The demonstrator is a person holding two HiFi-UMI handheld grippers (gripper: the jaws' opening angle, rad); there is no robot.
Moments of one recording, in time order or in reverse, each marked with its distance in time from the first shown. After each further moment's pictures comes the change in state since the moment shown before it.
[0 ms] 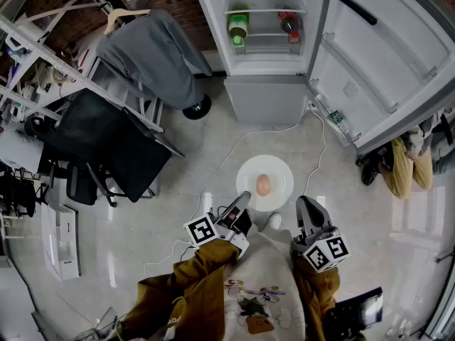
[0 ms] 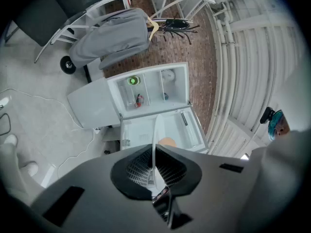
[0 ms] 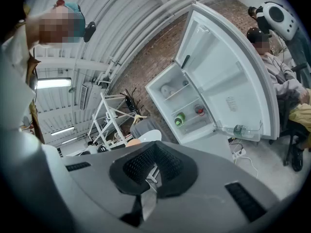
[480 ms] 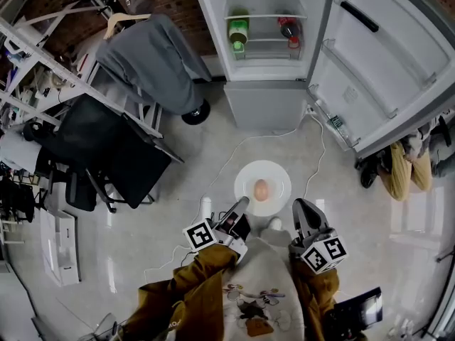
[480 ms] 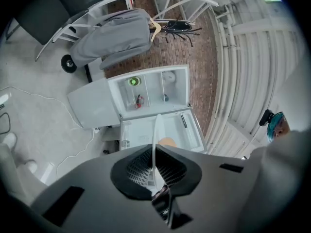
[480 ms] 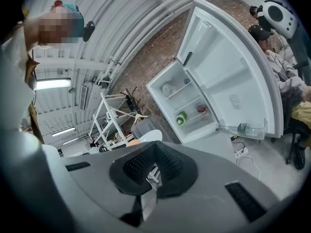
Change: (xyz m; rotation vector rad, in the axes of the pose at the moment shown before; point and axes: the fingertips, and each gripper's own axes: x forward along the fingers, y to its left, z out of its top) left arm -0.011 0.000 0.015 -0.024 0.001 -0.004; right arm 0.018 0.016 -0.005 0.018 0.010 0.011
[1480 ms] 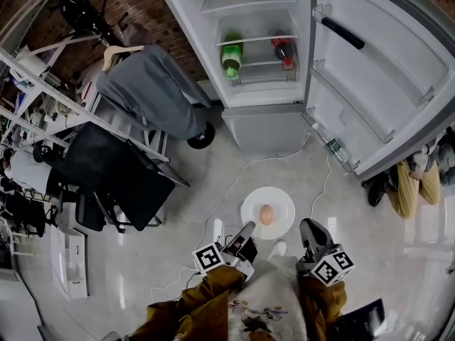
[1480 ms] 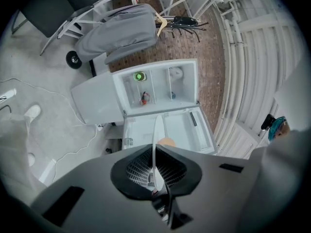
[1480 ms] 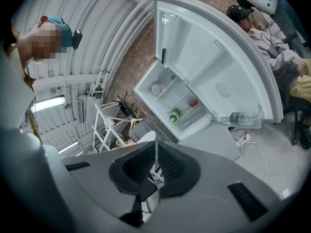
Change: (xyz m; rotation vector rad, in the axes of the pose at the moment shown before) left arm 0.063 0.019 -0.029 -0.029 -0.016 0.048; right arm -0.003 -0.091 0.012 0.177 0.005 0.030
